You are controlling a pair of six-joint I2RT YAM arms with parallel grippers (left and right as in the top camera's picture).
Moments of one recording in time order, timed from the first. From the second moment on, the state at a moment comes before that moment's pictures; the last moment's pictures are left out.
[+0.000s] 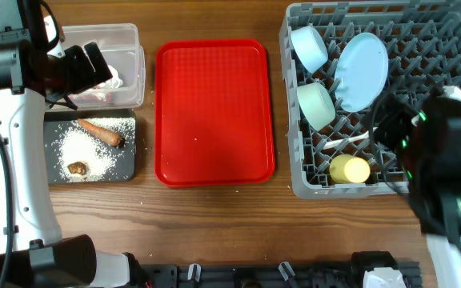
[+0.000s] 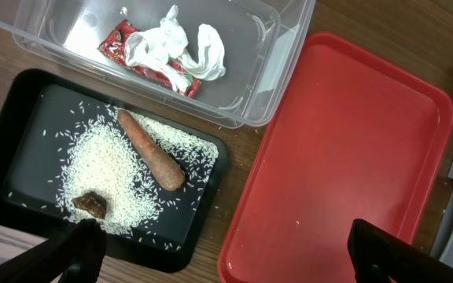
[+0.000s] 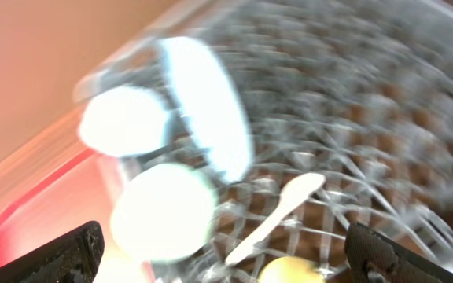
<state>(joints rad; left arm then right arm) 0.15 1.62 1.84 -1.33 0.05 -0.29 0.03 0.91 1.10 -0.86 0.12 0.50</state>
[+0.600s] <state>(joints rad) 0.15 1.62 1.84 -1.33 0.05 -0.29 0.03 0.76 1.10 -0.97 -0.17 0.34</state>
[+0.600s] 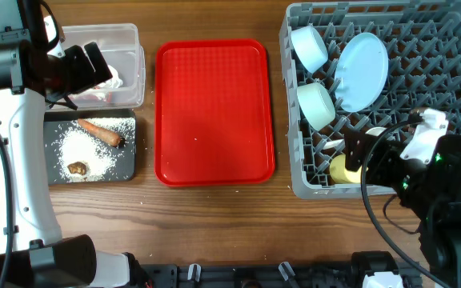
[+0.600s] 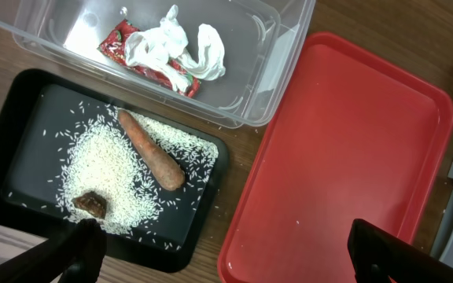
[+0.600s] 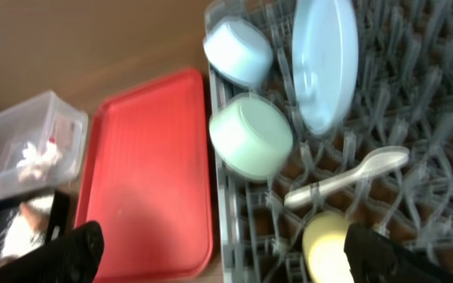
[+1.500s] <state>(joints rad) 0.15 1.62 1.84 -1.33 0.04 -0.29 0.03 0.07 0.05 0.06 -0.14 0.10</state>
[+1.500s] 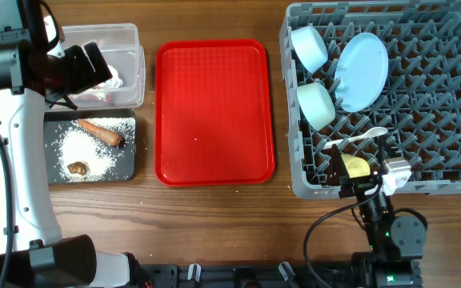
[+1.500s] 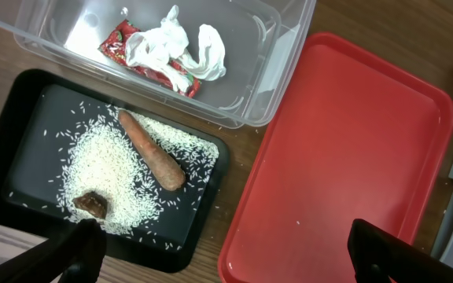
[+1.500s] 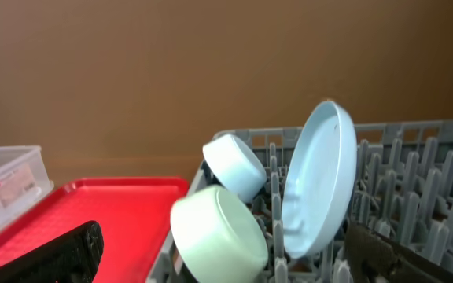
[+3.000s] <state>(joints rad) 0.14 1.60 1.81 -1.06 0.04 -0.28 0.03 0.02 0.01 0.01 -0.14 0.10</state>
